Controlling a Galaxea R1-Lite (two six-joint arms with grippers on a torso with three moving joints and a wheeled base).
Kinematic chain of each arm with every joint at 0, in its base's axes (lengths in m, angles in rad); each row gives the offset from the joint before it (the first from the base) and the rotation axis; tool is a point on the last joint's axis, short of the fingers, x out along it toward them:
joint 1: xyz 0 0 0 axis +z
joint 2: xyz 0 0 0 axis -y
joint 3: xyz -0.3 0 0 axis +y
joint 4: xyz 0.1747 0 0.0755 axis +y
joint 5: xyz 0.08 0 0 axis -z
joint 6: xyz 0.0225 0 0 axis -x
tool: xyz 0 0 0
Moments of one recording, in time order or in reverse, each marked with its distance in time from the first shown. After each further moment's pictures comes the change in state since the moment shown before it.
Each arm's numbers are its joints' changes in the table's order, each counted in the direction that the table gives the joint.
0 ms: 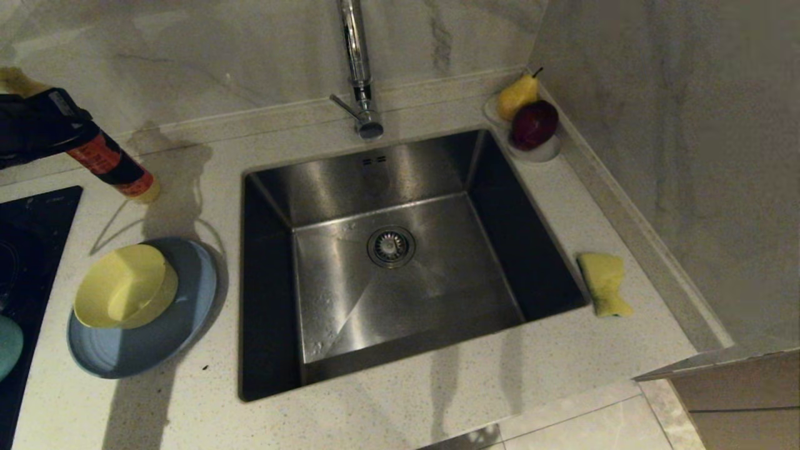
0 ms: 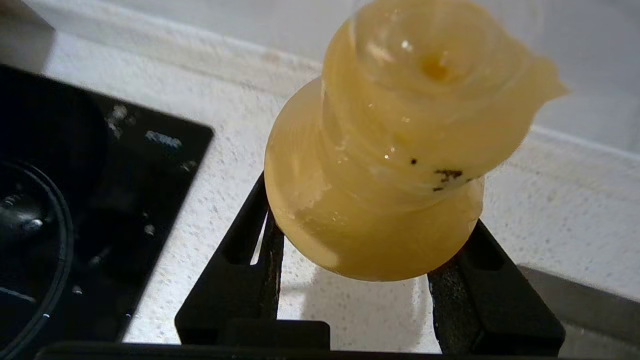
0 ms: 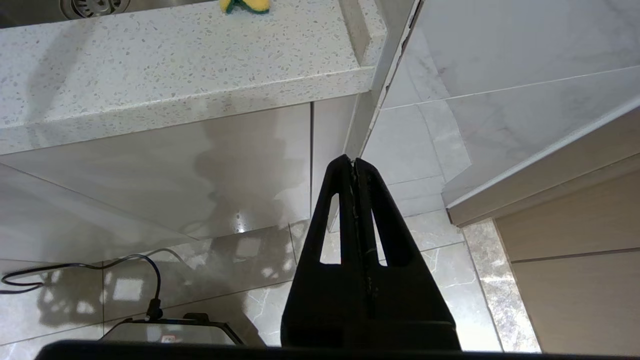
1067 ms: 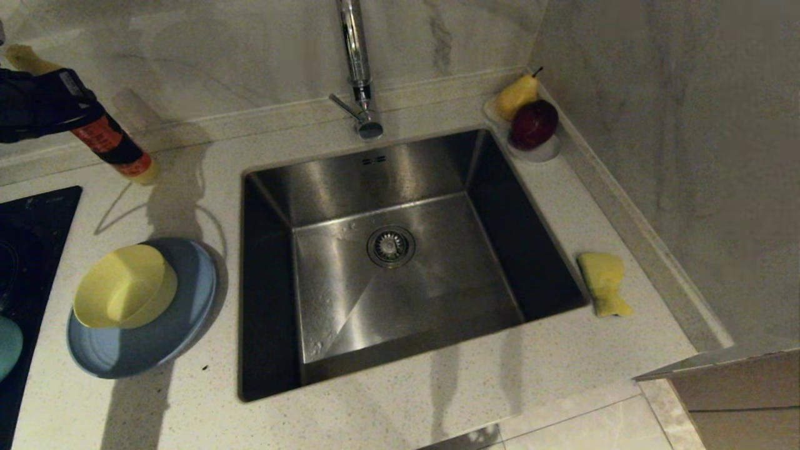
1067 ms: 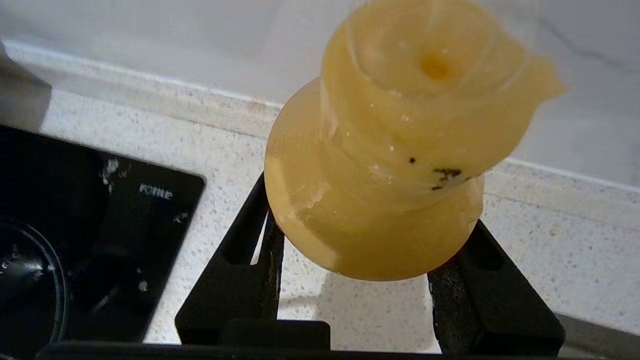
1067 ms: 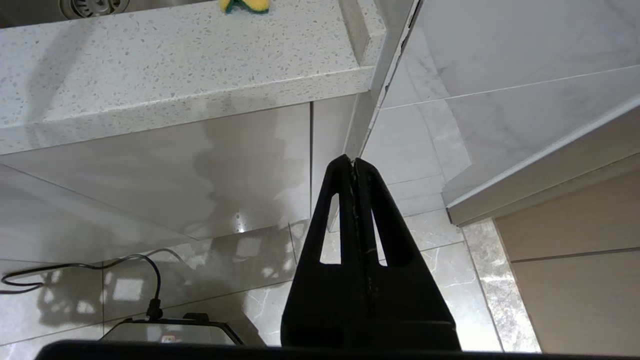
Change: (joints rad) left arm 0.000 -0.105 -0.218 0.074 -0.002 -0.072; right arm 0.000 0.000 0.000 0.000 0.000 0.000
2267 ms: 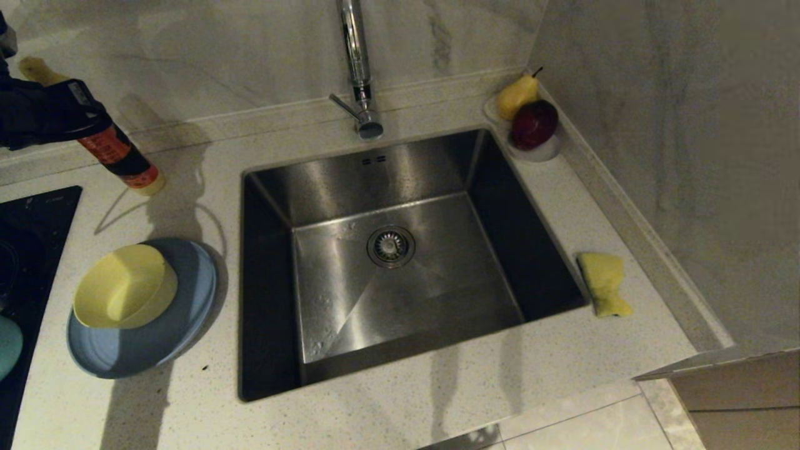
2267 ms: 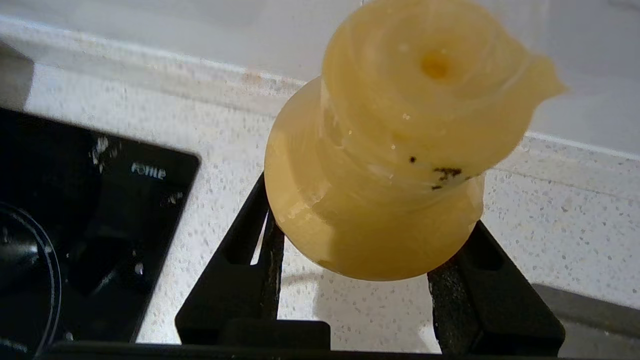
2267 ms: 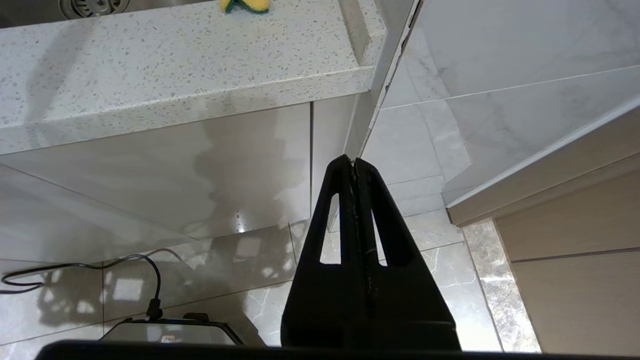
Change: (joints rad) left arm 0.000 -0.014 -0.019 0.070 0.021 0.008; right arm 0.000 0.000 0.000 0.000 0.000 0.000
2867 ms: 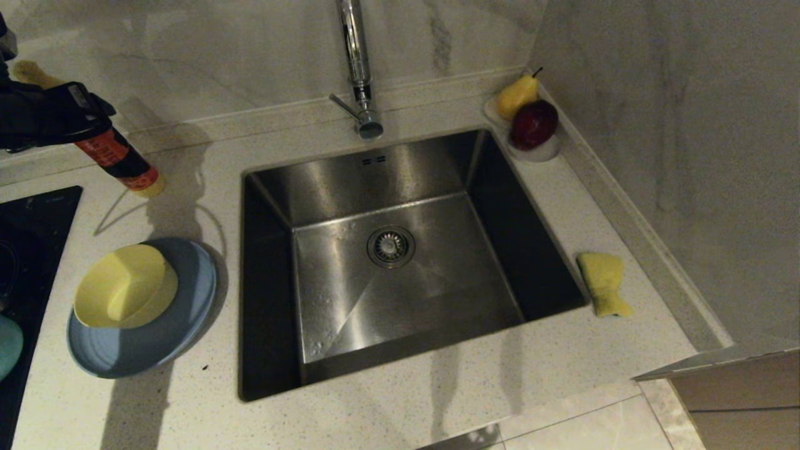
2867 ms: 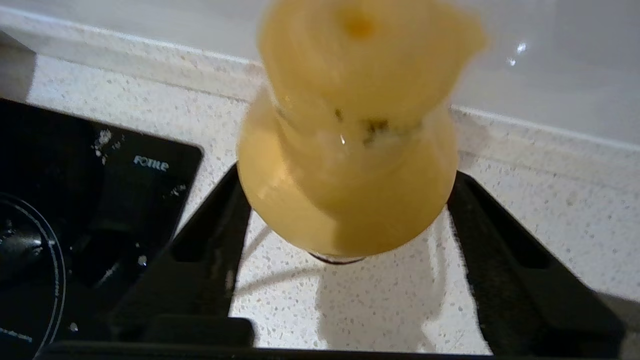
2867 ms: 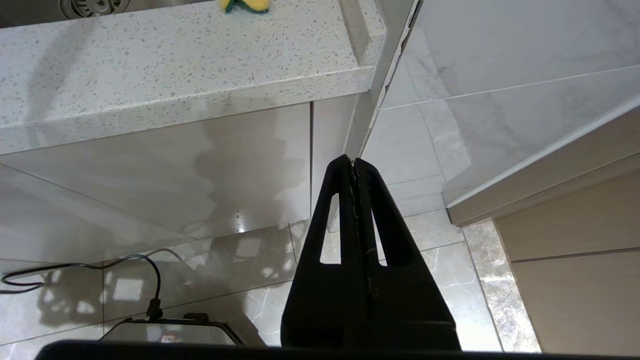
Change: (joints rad) left arm 0.000 0.004 0.009 0.005 -0.001 -0.002; right arm 0.000 0.000 0.000 0.000 0.000 0.000
